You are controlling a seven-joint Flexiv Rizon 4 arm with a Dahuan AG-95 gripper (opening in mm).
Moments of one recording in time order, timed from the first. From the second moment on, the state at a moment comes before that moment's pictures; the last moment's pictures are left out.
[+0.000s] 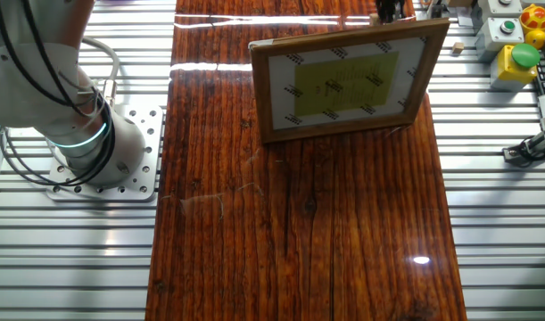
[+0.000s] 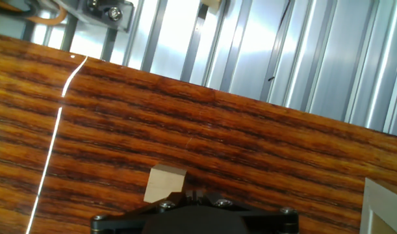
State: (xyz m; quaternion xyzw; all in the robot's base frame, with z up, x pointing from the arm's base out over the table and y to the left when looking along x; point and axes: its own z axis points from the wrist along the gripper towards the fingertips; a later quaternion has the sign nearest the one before) arm 0.615 0.322 0.042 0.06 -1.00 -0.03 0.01
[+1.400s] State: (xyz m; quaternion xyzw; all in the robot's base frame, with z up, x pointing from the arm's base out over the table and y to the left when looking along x) arm 0.570 0.241 0.134 0.17 -0.98 -0.03 0.06
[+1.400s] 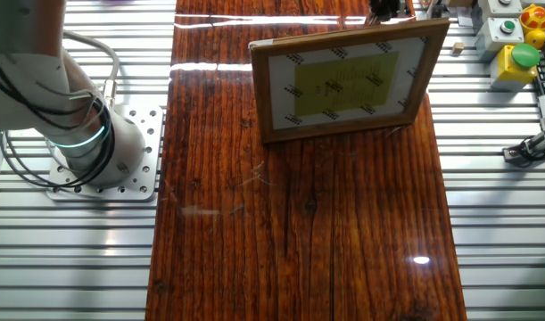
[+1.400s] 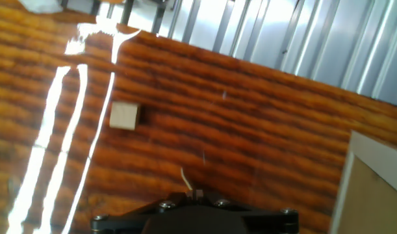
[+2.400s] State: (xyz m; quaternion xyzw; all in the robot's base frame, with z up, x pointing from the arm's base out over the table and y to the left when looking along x) arm 0.551 0.196 0.253 0.21 -0.97 -0.02 0.10
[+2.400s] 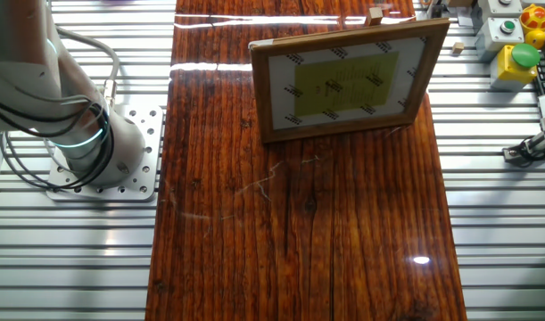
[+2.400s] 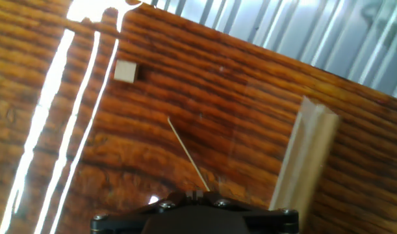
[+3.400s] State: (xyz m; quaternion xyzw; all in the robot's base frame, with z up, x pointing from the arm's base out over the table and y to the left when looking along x) arm 0.549 0.194 0.255 0.22 -0.97 0.00 0.11
